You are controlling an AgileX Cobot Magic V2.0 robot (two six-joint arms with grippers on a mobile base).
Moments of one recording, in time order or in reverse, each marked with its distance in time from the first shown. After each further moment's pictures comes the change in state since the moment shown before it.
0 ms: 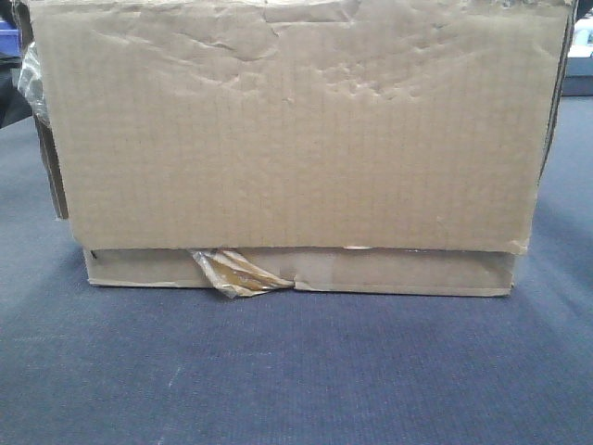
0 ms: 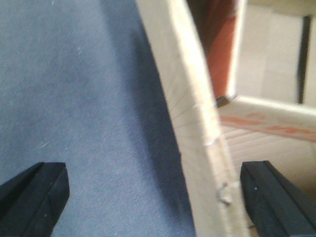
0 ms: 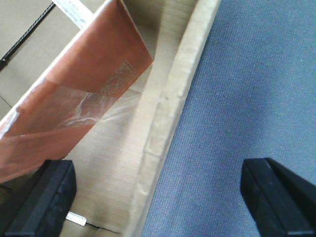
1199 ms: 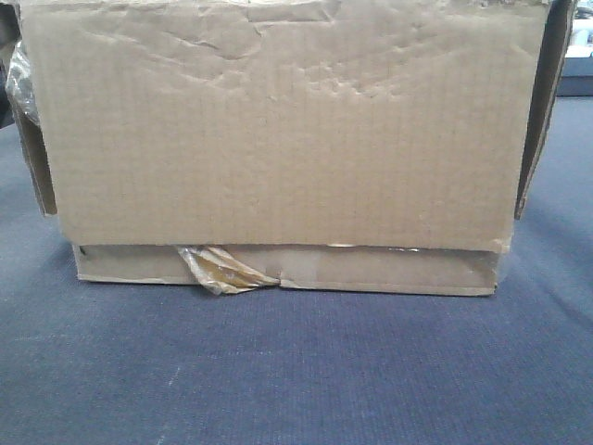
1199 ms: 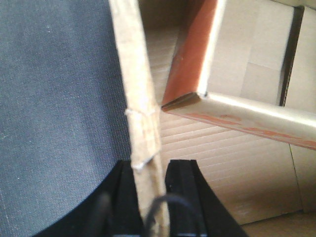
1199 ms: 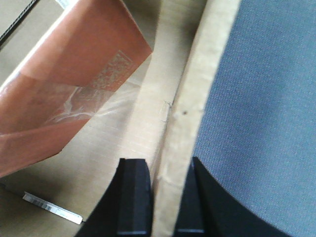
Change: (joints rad) left arm -0.006 0.054 0.006 -0.043 -0.004 -0.062; right arm 0.012 0.040 0.000 0.004 0.000 0.015
